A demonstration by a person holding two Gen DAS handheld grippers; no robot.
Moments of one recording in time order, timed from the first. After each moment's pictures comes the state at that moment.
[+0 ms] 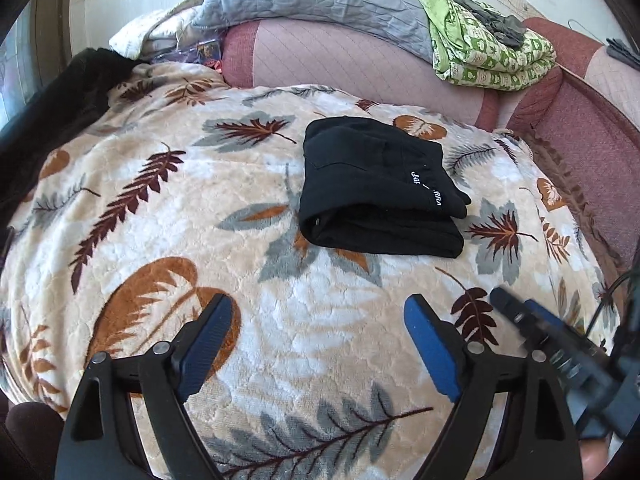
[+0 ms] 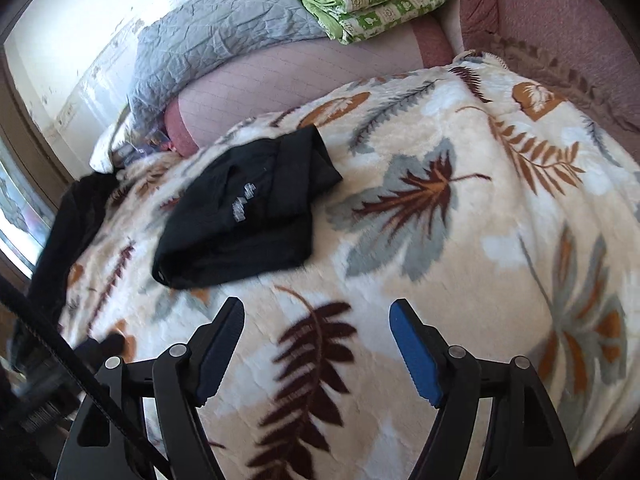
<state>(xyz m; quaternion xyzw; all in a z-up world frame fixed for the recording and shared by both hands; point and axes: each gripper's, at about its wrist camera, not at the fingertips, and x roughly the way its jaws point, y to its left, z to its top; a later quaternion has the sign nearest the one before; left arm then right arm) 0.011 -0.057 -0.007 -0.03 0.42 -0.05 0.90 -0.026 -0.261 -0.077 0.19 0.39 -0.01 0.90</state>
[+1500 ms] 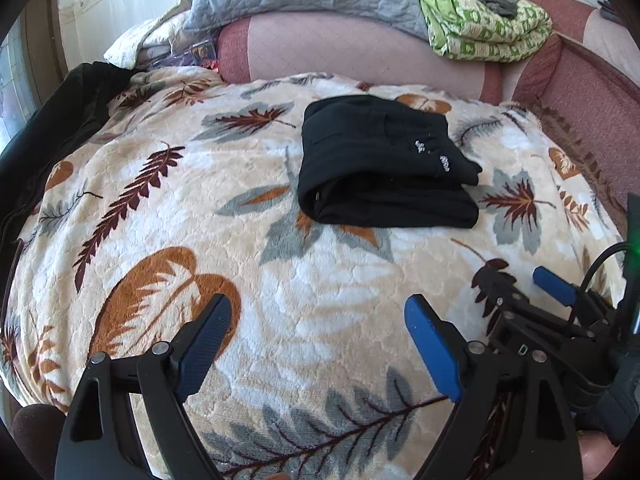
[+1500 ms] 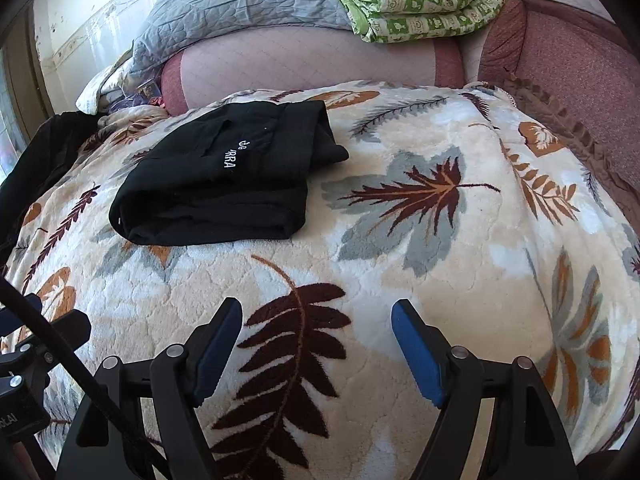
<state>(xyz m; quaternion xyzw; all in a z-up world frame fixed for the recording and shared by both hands) 0.006 -0.069 -0.027 0.01 0.43 -0.03 0.90 -0.014 -0.232 -0.098 0.08 0.40 -0.03 0.91</state>
